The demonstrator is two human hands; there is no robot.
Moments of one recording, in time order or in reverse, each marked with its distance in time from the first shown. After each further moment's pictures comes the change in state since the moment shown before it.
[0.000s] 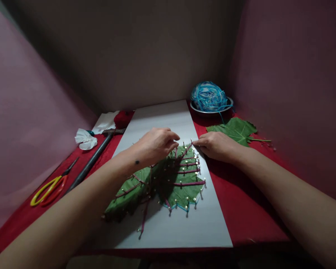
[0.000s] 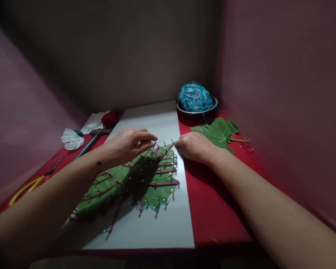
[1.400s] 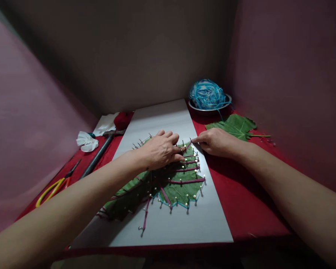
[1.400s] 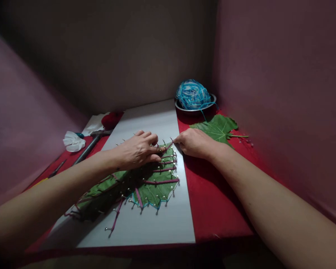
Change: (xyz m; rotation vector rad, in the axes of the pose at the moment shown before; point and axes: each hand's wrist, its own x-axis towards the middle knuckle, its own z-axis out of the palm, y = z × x) left_hand 0.004 -0.012 0.026 0.422 -0.111 0.398; right_hand 0.002 0.005 0.001 0.091 -0.013 0.035
